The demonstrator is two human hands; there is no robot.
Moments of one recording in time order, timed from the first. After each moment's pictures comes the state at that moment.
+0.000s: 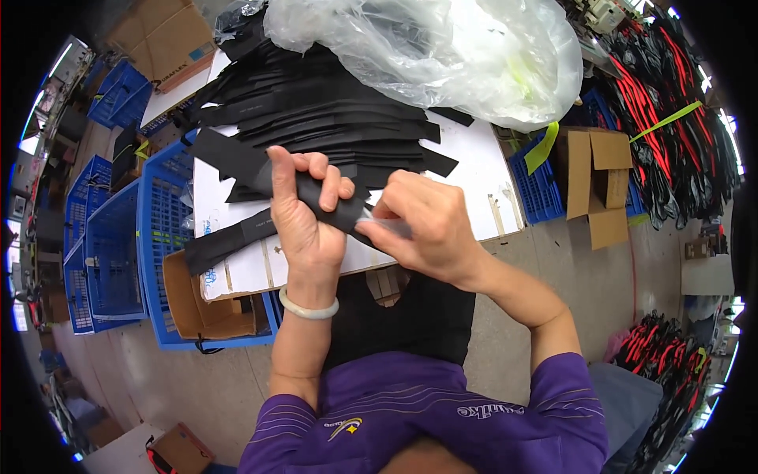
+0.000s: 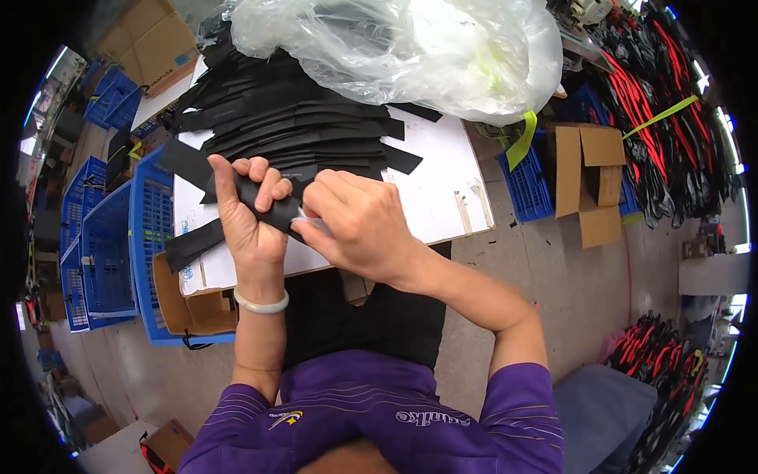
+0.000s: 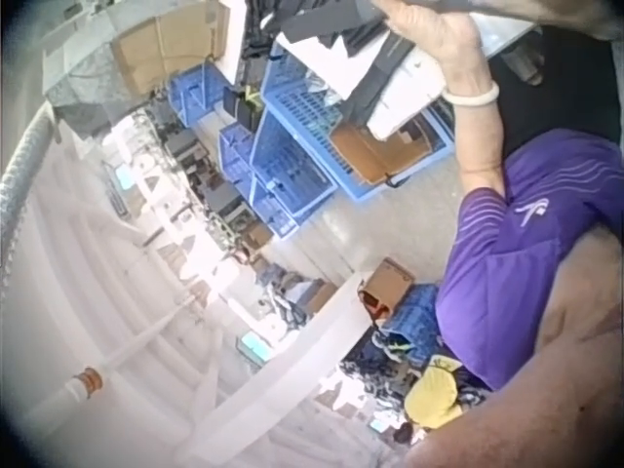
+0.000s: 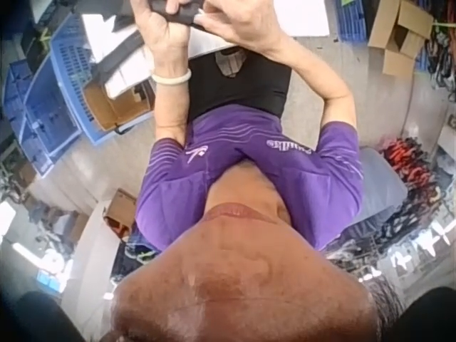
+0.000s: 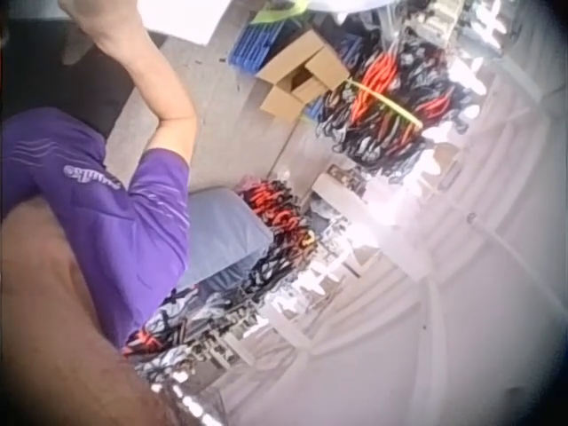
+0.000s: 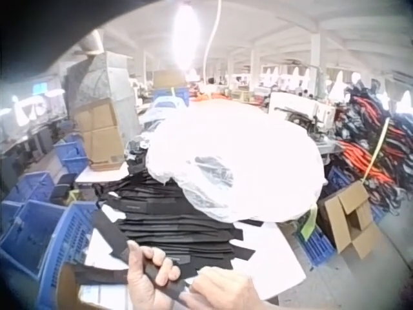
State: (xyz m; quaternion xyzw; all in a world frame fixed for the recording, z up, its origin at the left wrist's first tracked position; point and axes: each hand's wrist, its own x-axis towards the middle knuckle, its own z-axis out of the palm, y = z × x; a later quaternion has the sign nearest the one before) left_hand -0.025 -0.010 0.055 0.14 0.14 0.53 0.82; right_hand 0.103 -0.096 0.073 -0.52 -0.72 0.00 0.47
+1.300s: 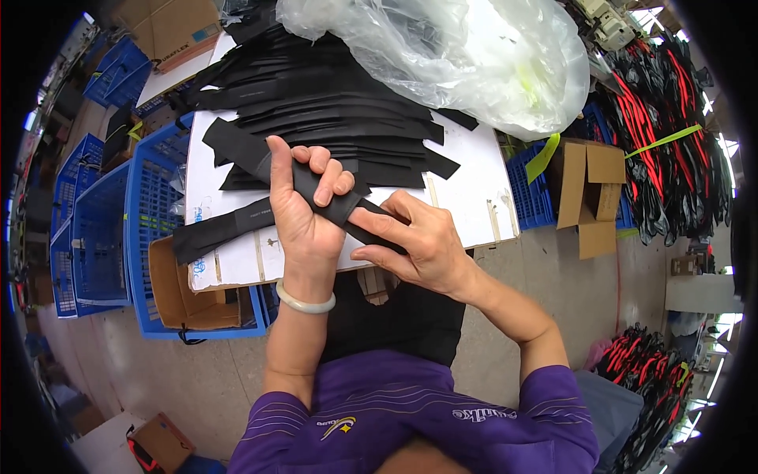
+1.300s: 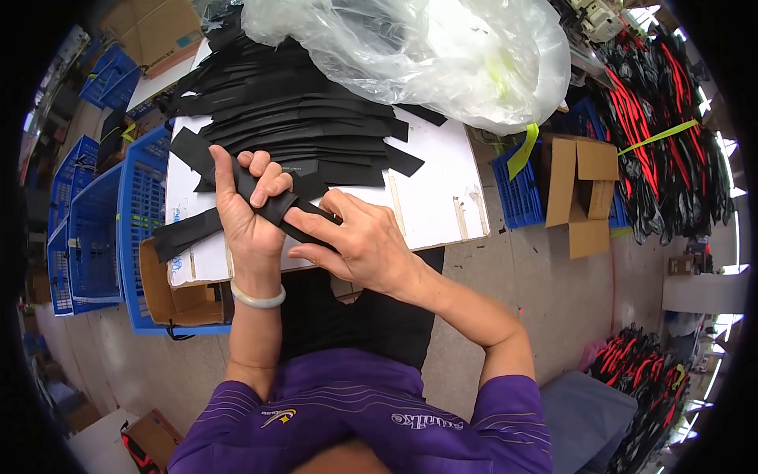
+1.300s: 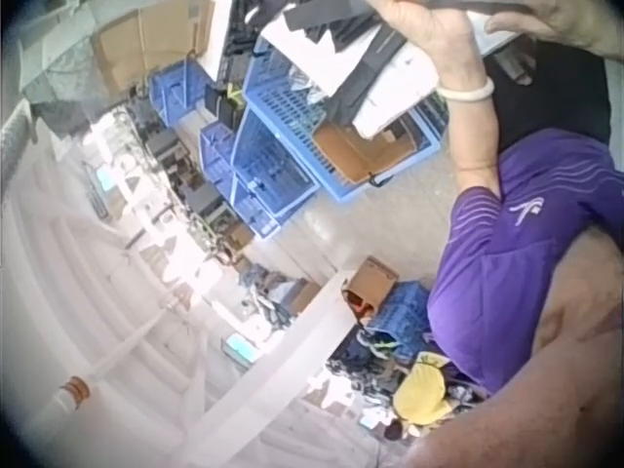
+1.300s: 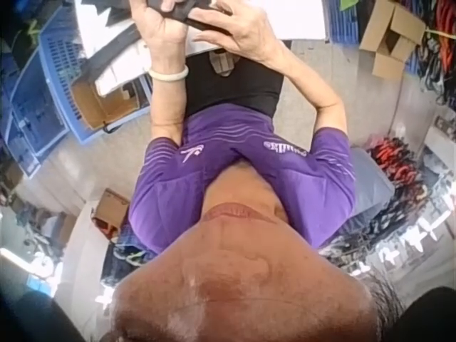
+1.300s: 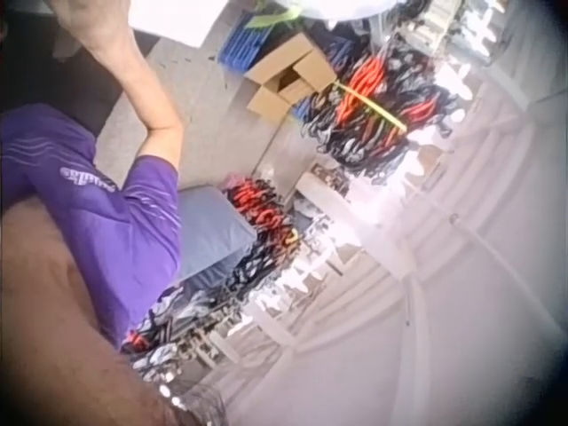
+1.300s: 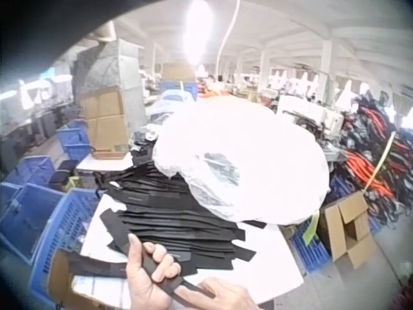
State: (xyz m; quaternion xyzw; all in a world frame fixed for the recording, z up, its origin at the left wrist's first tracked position) left_hand -0.027 -0.002 0.048 0.05 0.10 0.50 0.86; right_hand 0.098 -0.105 0.047 -0.52 -0.74 0.06 0.42
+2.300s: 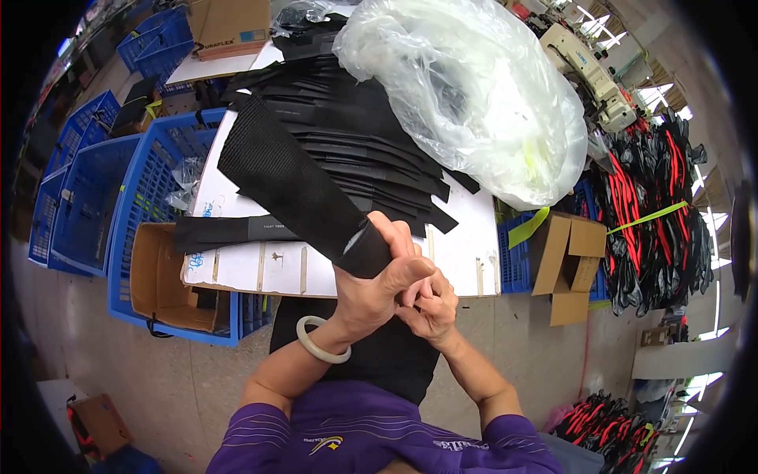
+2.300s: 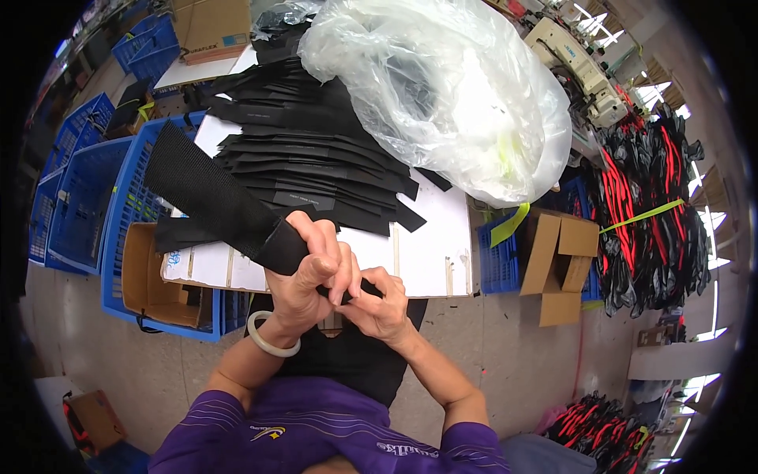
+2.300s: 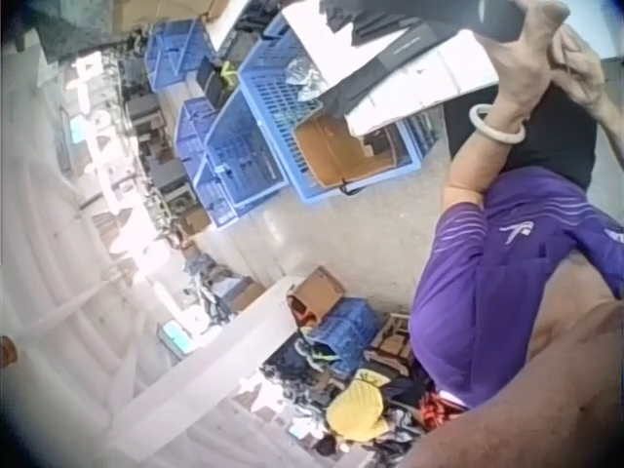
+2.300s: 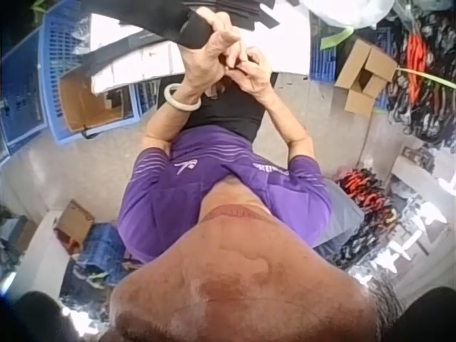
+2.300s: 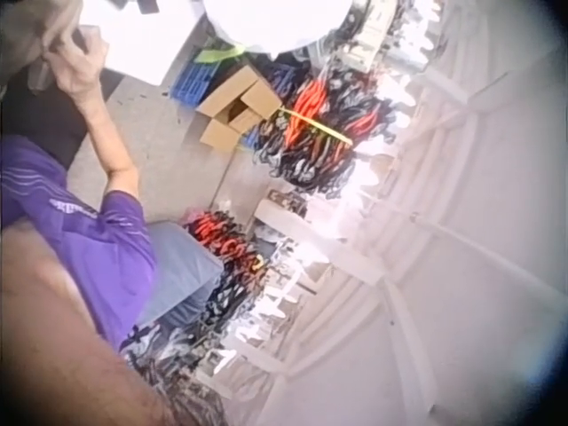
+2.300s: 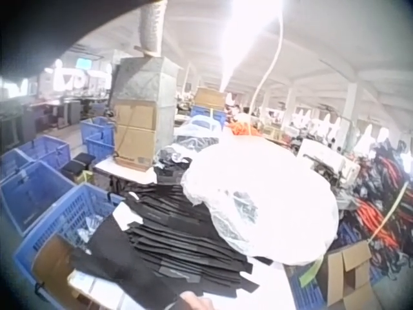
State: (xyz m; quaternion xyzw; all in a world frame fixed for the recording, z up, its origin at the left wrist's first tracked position) left_hand -0.018 -0.066 0.069 0.35 -0.01 0.56 0.75; right_hand 0.103 -0.132 -0.004 -0.40 -0.72 0.02 0.57
